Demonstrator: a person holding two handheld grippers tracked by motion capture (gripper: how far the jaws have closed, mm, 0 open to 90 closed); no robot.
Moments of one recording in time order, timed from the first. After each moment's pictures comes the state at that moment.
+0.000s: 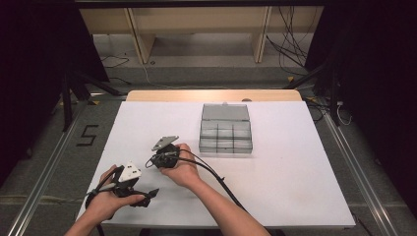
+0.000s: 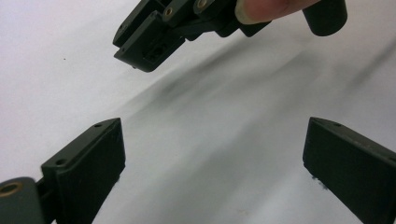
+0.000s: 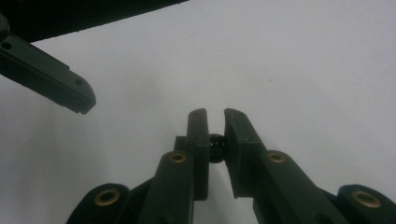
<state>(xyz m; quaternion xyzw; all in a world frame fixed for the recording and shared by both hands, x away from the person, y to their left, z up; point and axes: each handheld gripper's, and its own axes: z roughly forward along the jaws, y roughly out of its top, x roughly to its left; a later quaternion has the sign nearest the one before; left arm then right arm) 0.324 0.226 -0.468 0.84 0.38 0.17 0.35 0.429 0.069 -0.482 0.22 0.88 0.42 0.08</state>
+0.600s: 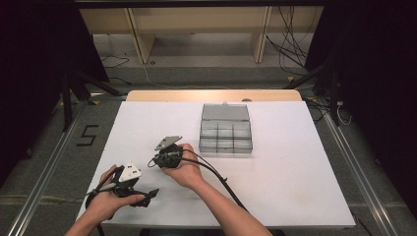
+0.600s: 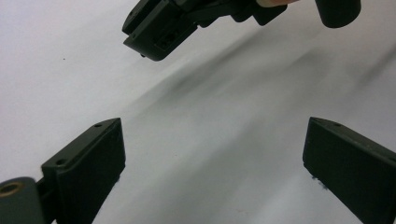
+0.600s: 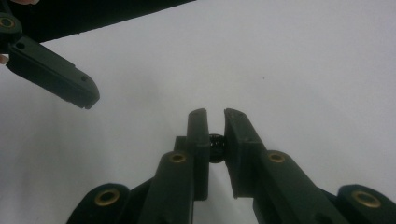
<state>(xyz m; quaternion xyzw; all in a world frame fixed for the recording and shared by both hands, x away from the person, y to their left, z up) 0.324 0.226 -0.468 0.84 0.38 0.17 0.34 0.427 0.060 -0.478 0.22 0.87 0.42 0.09</state>
